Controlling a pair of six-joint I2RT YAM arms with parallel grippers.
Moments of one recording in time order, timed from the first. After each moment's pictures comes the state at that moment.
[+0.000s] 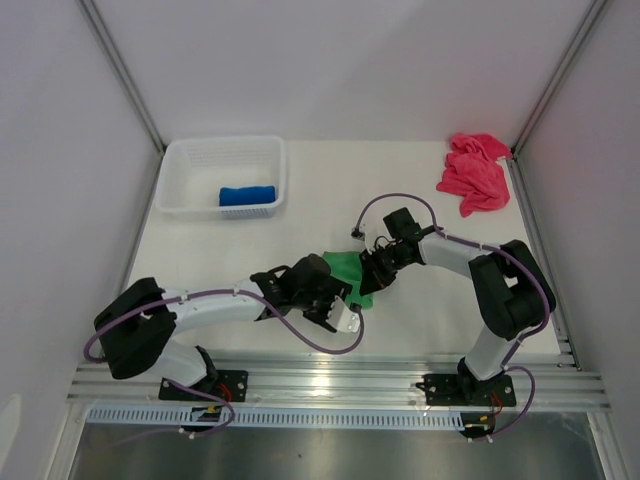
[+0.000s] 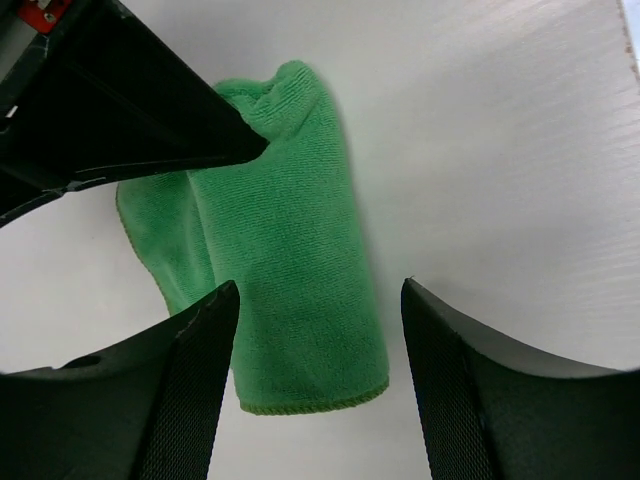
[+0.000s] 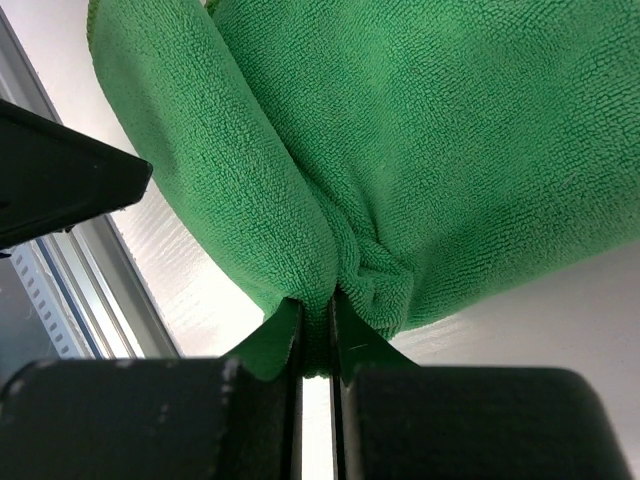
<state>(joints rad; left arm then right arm) -0.98 1.42 0.74 -0.15 0.25 1.04 0.47 1.73 0.96 -0.42 -0.69 -0.21</state>
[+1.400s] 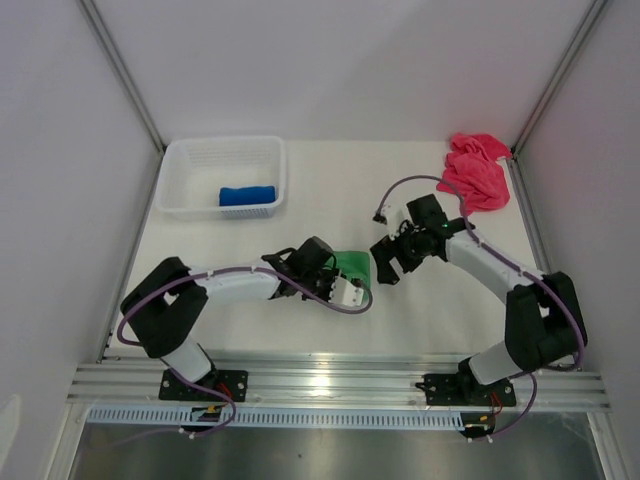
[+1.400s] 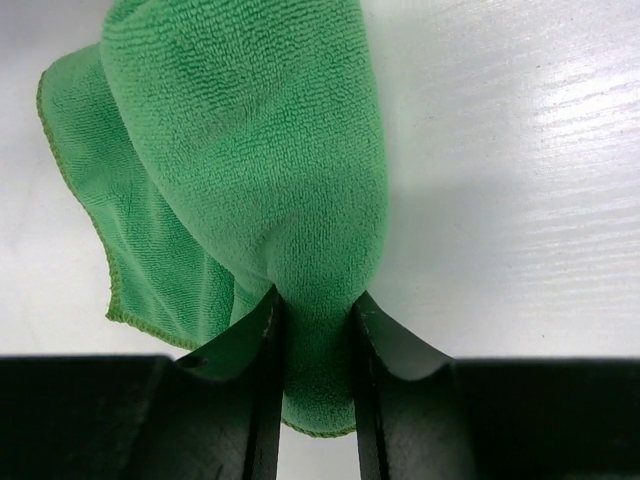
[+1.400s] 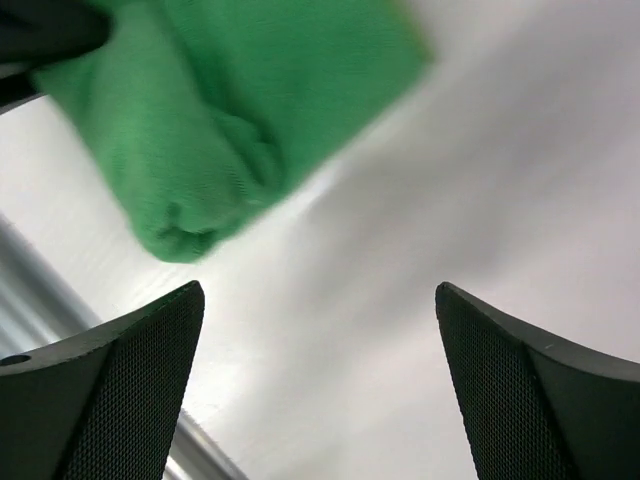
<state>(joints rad) -0.86 1.61 0.85 -0.21 0.23 0.96 0.41 1.54 0.99 -0.58 -0.44 -0.29</state>
